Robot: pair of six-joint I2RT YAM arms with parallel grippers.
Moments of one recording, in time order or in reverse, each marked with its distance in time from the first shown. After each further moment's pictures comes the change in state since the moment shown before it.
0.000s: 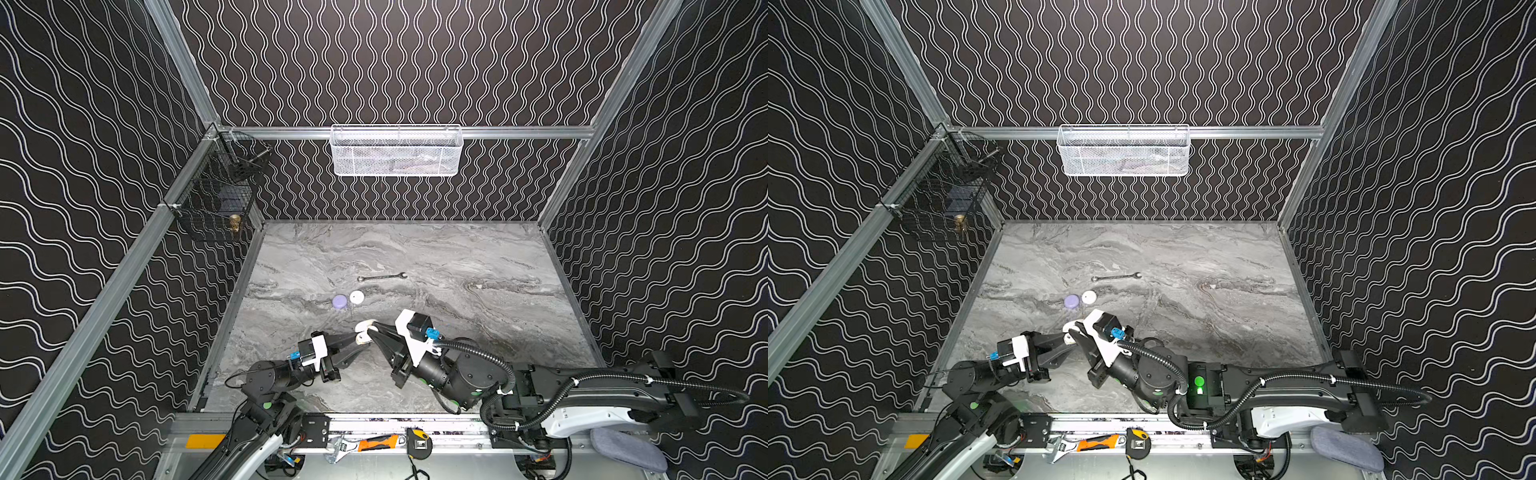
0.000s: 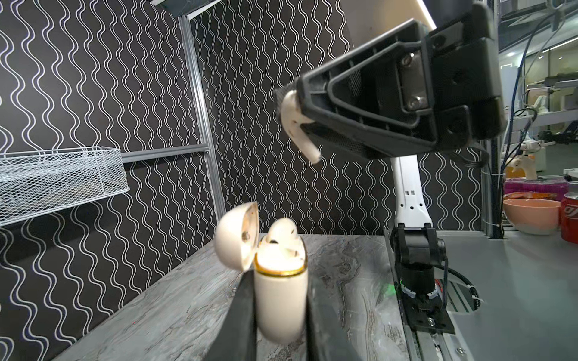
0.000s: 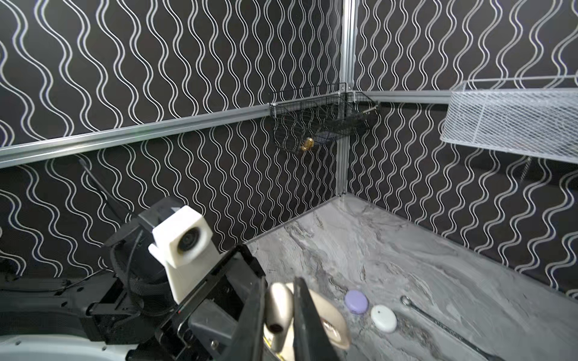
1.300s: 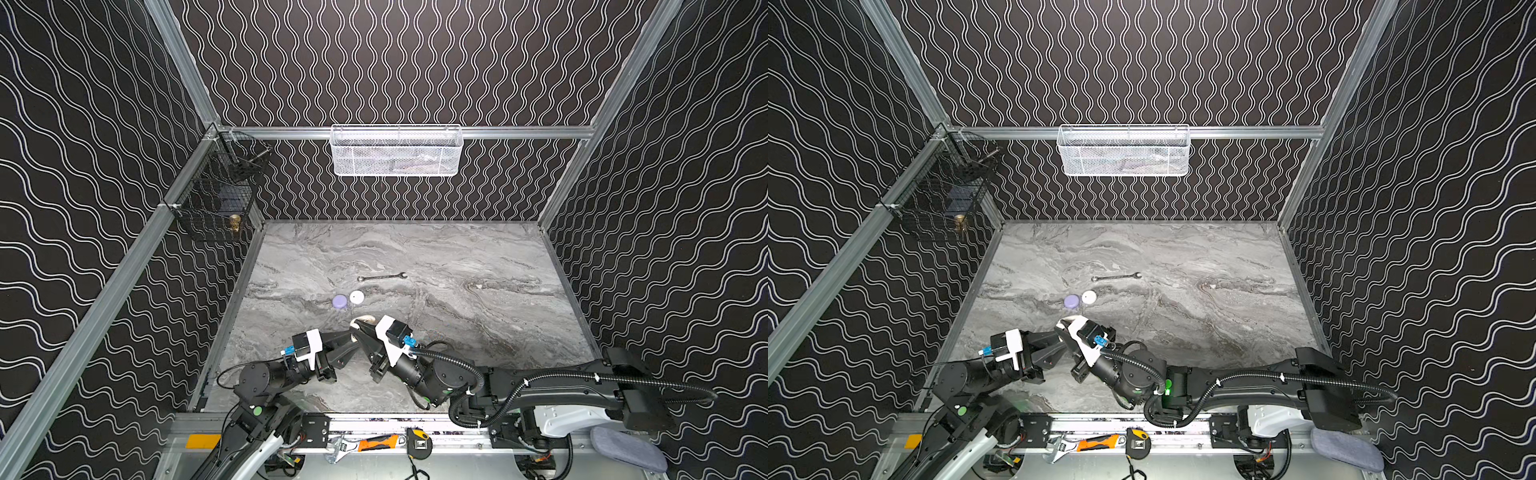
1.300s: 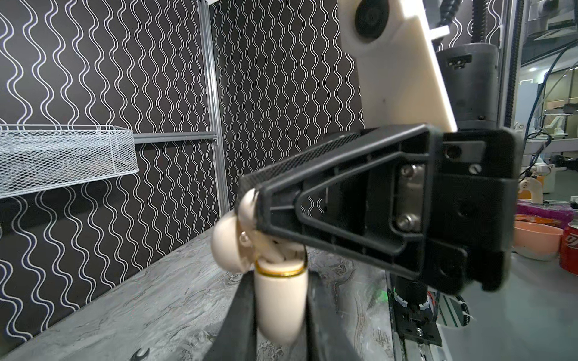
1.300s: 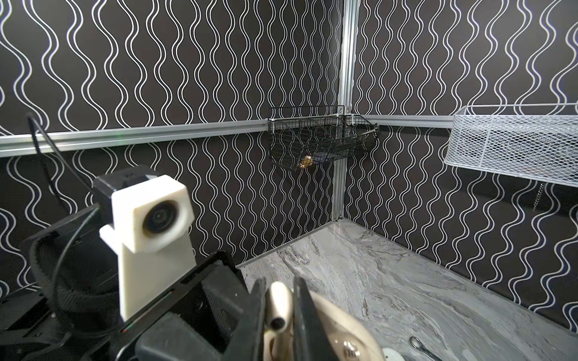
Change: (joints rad) left arm 0.000 -0.088 0.083 -0.241 -0.060 -0.051; right arm -0.052 0.175 -0.099 0.377 -0.008 -0.089
